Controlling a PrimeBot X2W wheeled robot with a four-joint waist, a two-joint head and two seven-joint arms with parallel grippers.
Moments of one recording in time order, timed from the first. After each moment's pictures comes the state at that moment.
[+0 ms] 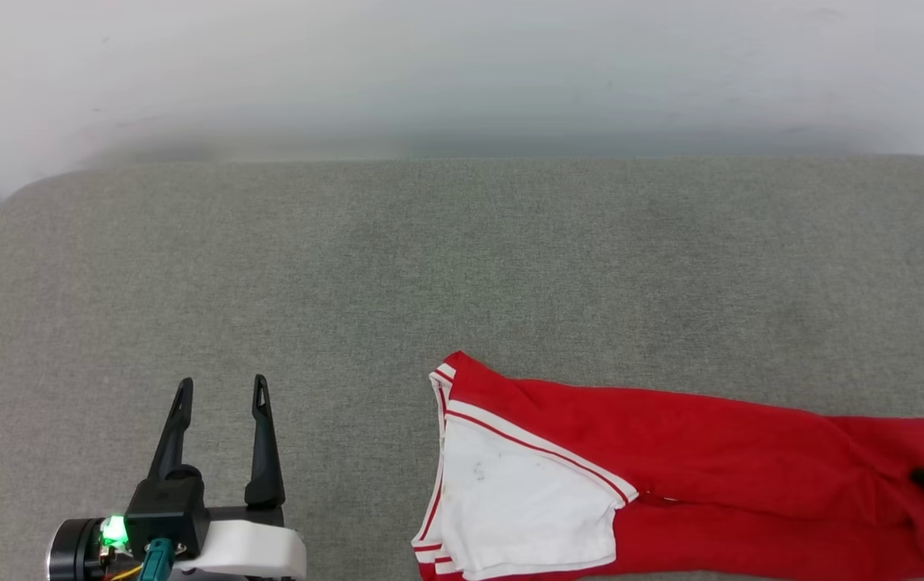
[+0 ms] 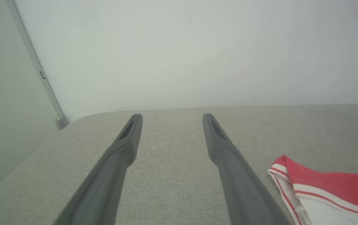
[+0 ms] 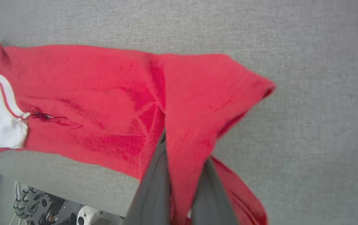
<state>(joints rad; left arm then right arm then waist) 0.05 0.09 -0.06 -0.03 -0.05 0.13 -0.26 -0.14 -0.84 0.32 0.30 1.13 0.13 0.49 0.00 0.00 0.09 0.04</state>
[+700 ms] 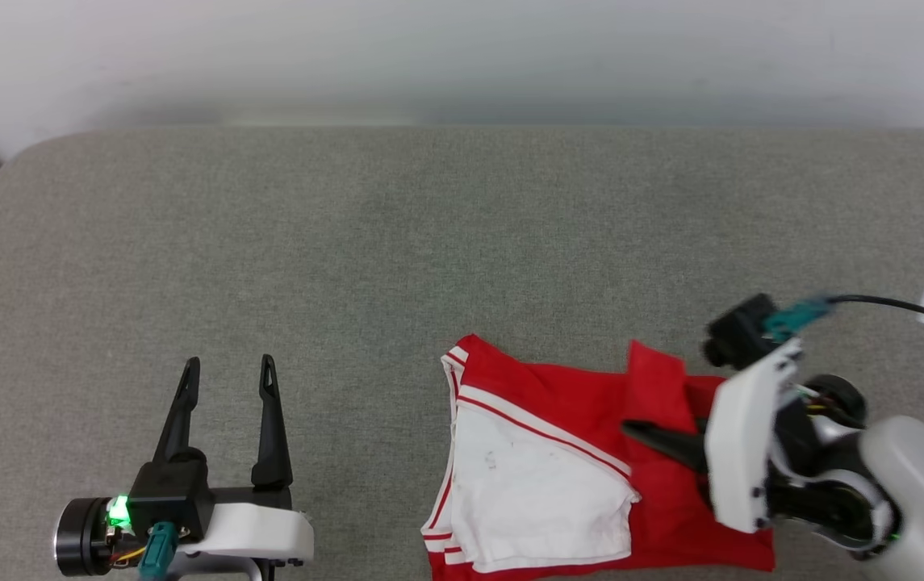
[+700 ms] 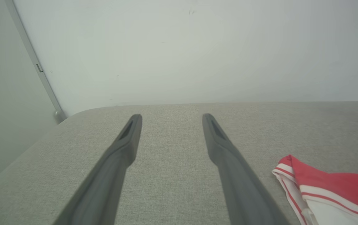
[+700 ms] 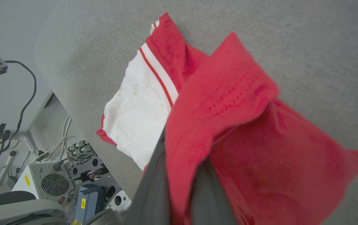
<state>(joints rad) 0.02 0.06 -0.04 -0.03 -0.04 0.10 -0.26 -0.40 -0.53 0.56 0.03 0.98 0.13 0.69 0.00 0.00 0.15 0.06</state>
